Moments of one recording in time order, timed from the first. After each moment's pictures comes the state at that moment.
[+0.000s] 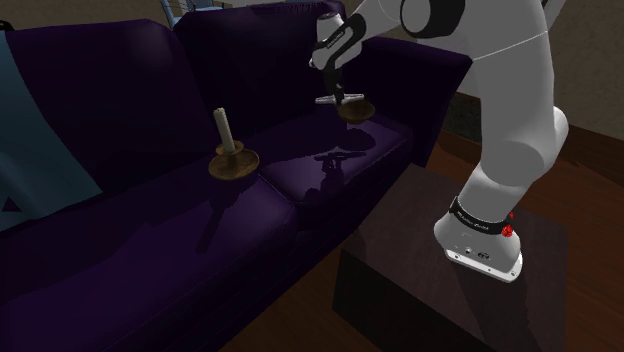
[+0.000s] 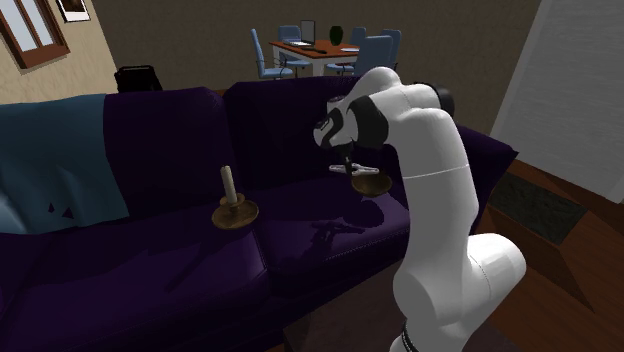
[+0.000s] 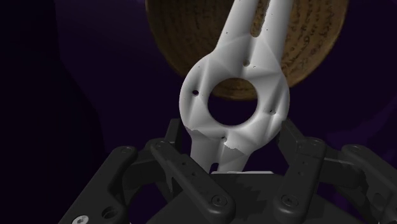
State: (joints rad) arm -0.12 0.60 -0.27 -1.63 -0.12 2.30 -1.32
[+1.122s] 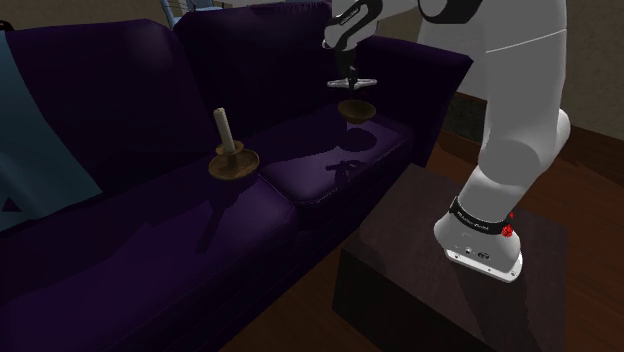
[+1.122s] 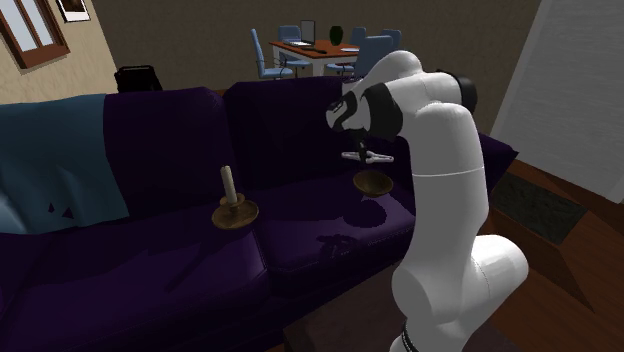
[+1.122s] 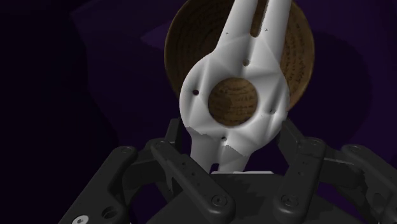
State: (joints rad) arm -0.17 0.49 -0.29 -1.64 -0.12 2.21 -1.41
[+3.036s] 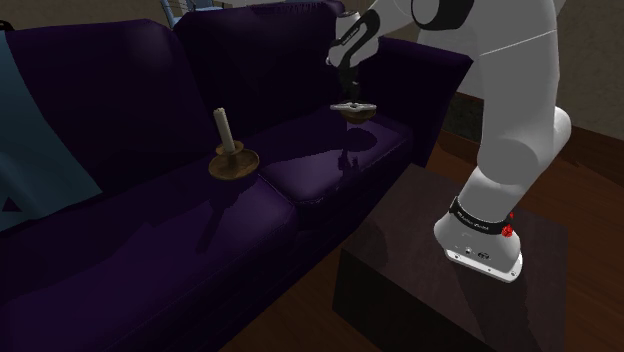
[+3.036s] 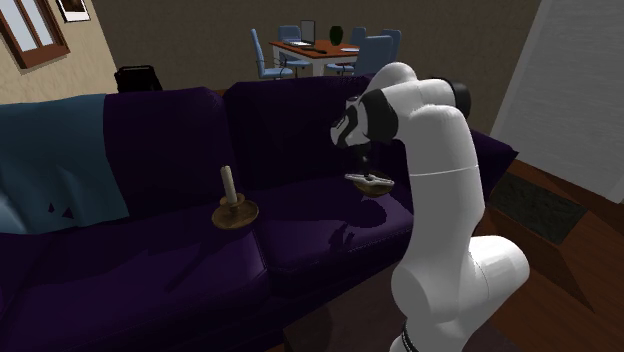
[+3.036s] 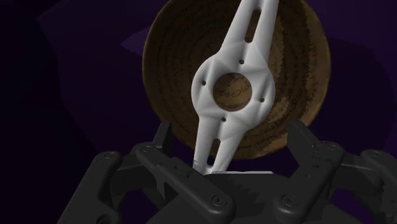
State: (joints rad) arm -0.19 0.55 -0.29 -1.71 -0.11 2.35 -1.42
